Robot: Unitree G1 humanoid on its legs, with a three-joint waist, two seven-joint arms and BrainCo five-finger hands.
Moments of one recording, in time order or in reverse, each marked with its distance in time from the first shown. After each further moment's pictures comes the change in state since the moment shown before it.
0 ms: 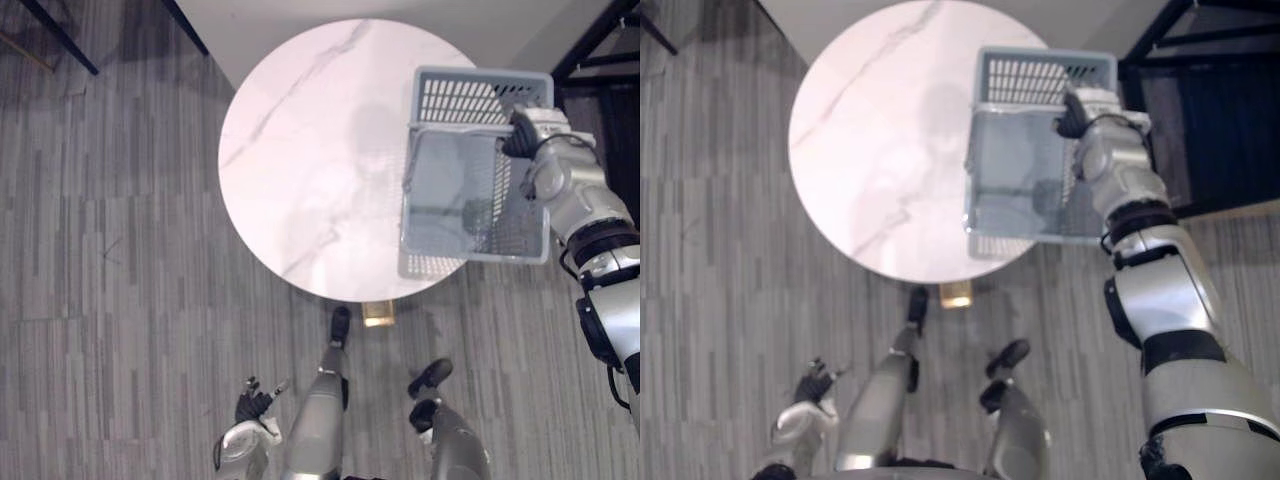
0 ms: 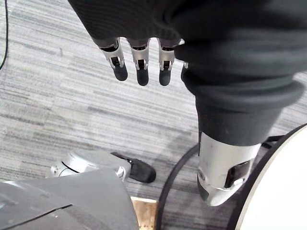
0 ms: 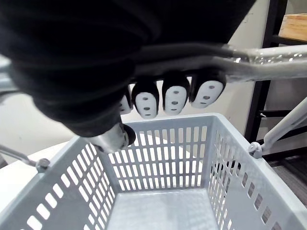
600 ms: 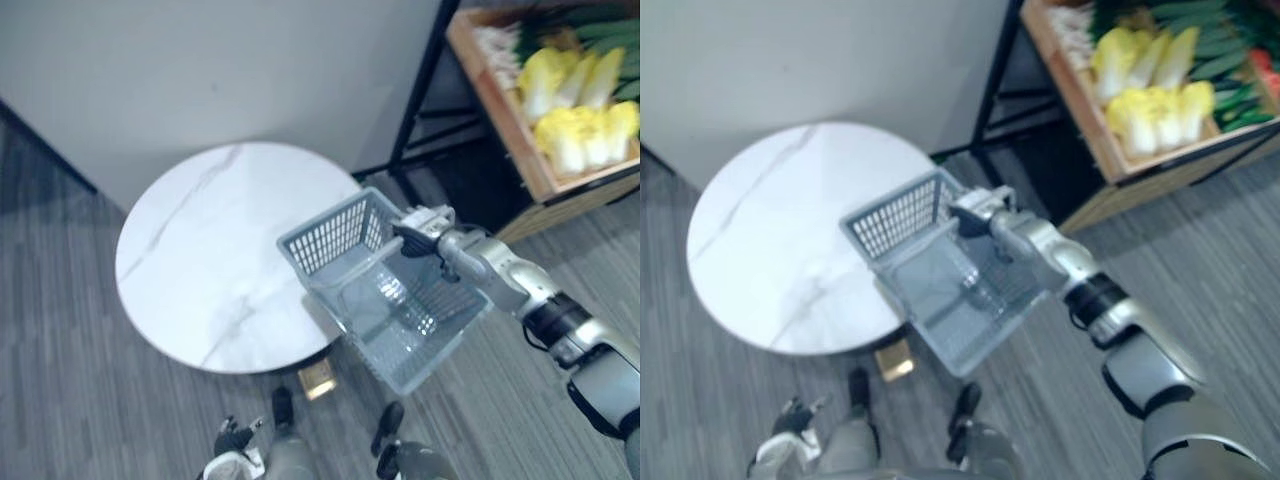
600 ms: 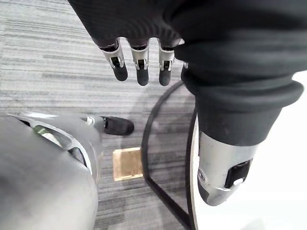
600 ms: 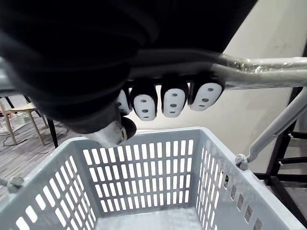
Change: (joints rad) left arm 0.089 0.012 0.158 0.086 0.141 0.056 -0.003; right arm 0.448 -0.094 0.254 -0.729 0.129 -0.129 0.173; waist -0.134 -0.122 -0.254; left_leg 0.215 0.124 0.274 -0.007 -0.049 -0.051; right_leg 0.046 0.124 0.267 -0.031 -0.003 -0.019
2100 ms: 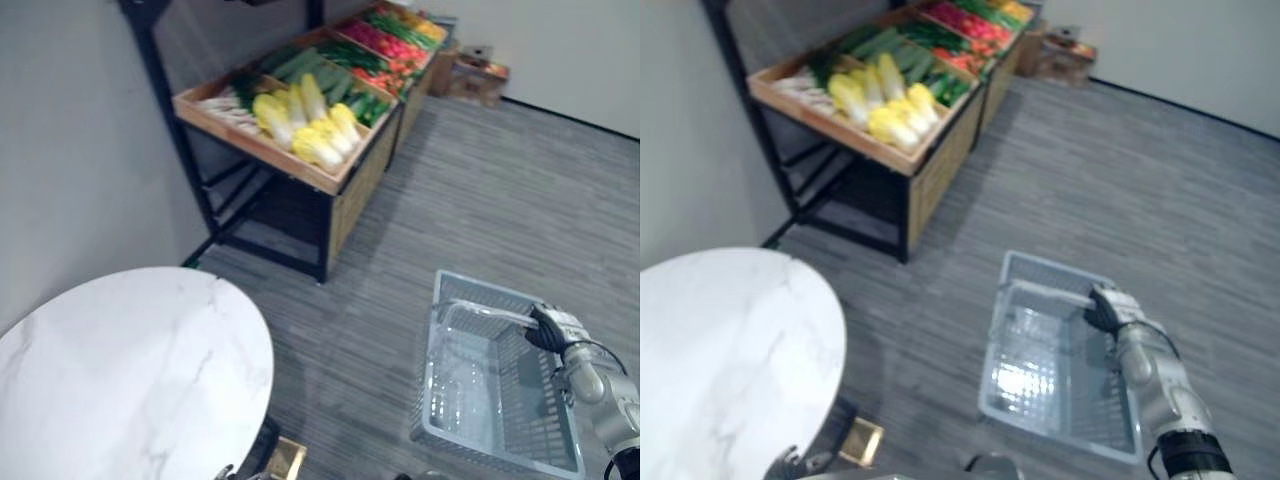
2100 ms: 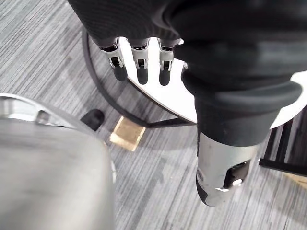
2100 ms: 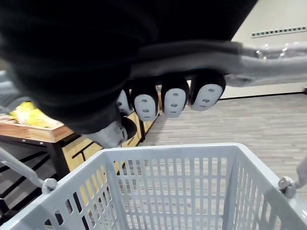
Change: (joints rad) left arm 0.088 0.025 -0.040 0.037 0.208 0.029 -0.073; right arm 0.740 0.056 -0.717 0.003 -0.117 0.033 -0.108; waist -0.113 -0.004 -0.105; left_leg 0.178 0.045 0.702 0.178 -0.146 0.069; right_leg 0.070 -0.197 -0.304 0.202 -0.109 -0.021
